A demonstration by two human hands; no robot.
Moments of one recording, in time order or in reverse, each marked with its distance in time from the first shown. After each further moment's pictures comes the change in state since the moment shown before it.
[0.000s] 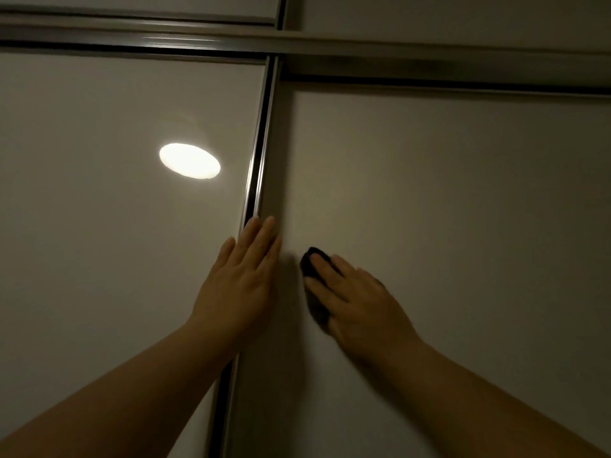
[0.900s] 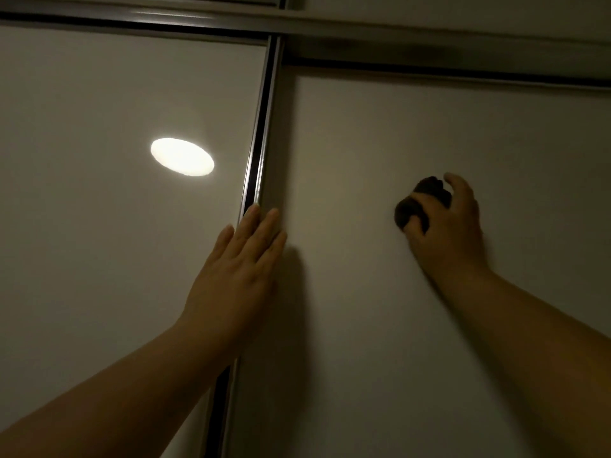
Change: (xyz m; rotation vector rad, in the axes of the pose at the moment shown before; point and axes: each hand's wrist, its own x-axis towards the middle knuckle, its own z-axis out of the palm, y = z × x) left_hand -0.001 -0.003 0.000 0.004 0.056 0.050; right_hand 0.034 0.105 -0.024 0.047 0.328 0.637
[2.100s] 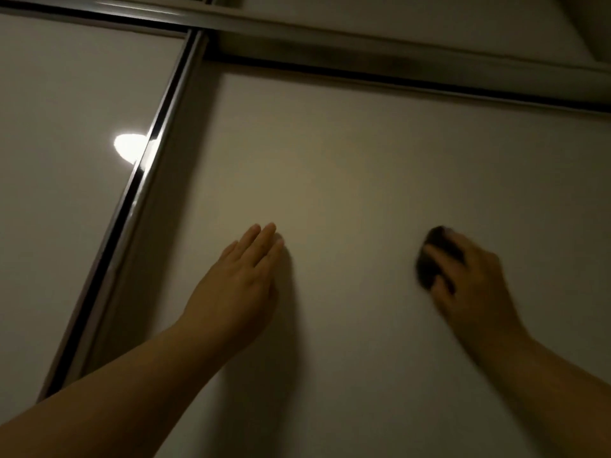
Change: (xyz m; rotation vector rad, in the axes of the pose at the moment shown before) left_hand 0.057 0.120 0.035 -0.166 -0.122 -0.087; right_hand -0.040 0.172 -0.068 -0.109 -0.054 -0.263
